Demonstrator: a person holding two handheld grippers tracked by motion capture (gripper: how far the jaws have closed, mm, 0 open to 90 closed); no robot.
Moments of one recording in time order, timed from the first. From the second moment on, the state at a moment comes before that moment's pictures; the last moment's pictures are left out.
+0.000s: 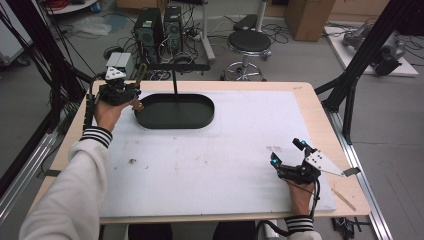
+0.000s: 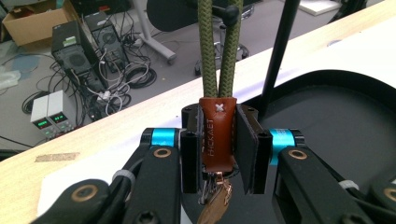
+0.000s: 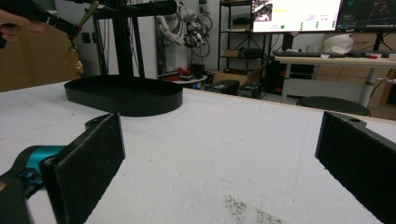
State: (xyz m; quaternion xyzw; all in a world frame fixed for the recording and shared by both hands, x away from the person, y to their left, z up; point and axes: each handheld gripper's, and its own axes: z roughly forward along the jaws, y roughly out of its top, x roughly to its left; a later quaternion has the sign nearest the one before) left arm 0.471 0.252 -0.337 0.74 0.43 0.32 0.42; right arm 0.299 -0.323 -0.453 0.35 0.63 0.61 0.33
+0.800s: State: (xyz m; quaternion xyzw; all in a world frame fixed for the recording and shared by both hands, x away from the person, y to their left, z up) left arm 0.491 0.252 -0.349 0.74 0.45 0.31 0.40; right arm 0.298 -0.323 -0.453 0.35 0.63 0.61 0.33
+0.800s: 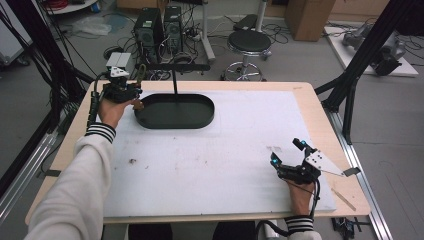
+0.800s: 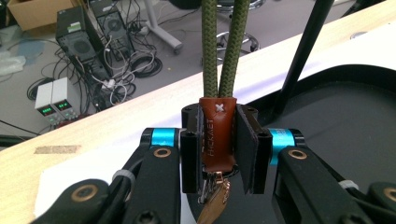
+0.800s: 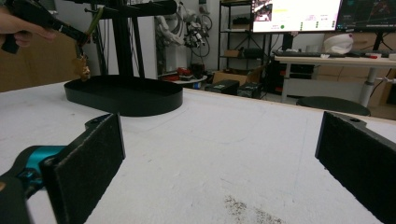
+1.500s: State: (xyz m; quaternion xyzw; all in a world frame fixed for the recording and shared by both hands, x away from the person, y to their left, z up) left arm 0.495 0.261 -0.356 0.74 0.42 0.29 0.43; right arm 0.299 -0.323 -0.453 0.35 0.63 0.61 0.33
